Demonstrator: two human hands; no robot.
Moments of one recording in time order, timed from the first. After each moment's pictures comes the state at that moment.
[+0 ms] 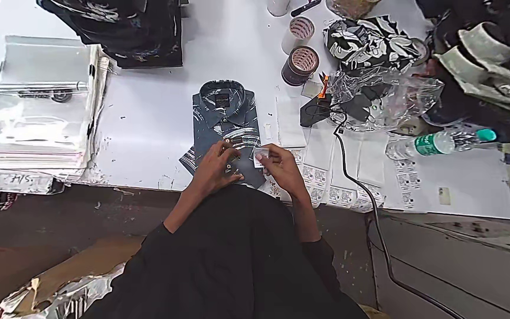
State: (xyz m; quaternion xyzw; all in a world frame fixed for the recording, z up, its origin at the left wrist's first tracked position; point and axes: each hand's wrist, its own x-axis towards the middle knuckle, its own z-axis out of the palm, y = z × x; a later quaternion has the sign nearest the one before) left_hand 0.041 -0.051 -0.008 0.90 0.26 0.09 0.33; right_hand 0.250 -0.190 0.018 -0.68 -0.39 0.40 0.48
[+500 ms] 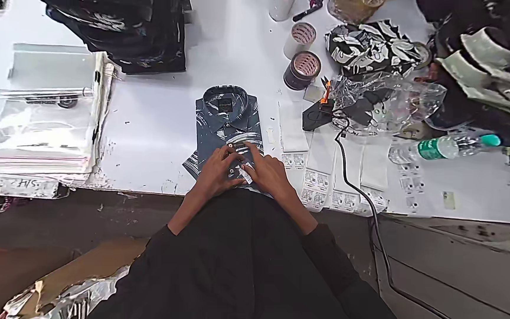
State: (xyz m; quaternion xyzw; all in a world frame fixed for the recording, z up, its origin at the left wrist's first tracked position) left_hand 0.043 -0.045 -0.010 0.91 0.26 0.05 0.33; right_hand 0.217 -0.150 0.032 -0.80 -0.52 0.29 0.04
